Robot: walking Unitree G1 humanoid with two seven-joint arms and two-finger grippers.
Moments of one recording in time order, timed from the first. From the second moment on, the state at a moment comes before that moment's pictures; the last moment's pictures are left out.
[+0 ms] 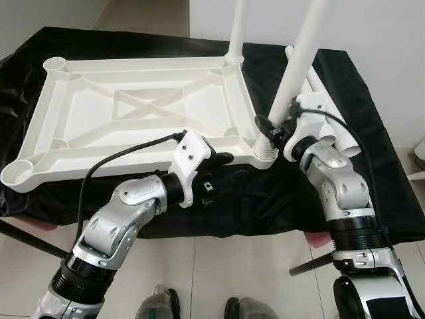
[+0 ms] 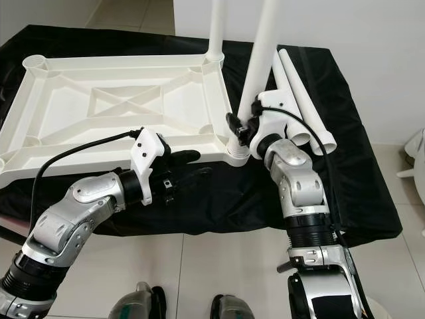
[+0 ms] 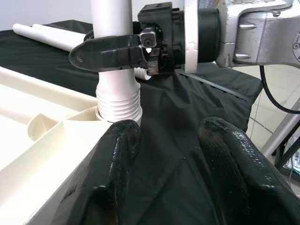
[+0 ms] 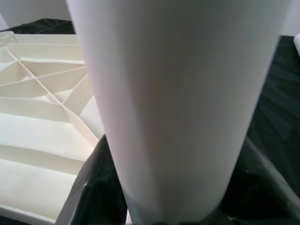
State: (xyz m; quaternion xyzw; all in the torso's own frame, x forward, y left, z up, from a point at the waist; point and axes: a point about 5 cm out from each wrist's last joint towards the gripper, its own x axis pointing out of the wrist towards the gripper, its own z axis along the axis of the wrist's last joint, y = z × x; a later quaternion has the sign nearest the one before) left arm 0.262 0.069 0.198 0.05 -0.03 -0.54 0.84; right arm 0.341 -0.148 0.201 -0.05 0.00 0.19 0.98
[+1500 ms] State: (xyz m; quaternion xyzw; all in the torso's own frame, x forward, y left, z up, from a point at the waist) left arm 0.262 0.072 0.196 0.06 -0.03 -0.53 0.84; right arm 0.348 -0.154 0.195 -0.04 0.02 0.21 0.98
